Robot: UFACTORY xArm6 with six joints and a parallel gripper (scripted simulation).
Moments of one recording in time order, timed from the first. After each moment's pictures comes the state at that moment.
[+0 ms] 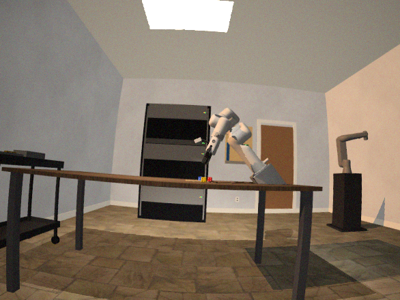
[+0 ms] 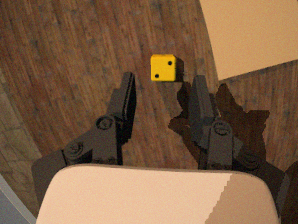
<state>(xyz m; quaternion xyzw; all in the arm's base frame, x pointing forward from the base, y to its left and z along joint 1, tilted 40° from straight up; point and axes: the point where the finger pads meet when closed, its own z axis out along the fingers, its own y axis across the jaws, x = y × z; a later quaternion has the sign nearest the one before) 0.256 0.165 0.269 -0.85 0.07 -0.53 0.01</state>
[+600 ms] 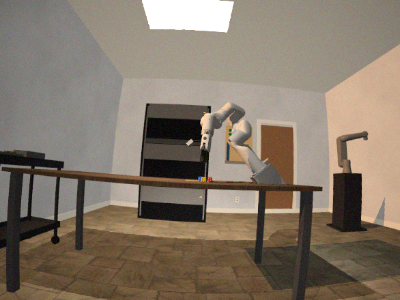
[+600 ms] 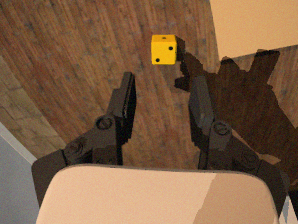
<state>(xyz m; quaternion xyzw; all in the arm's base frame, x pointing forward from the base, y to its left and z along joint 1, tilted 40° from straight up) 0.263 0.163 0.284 -0.92 0.06 -0.39 0.02</state>
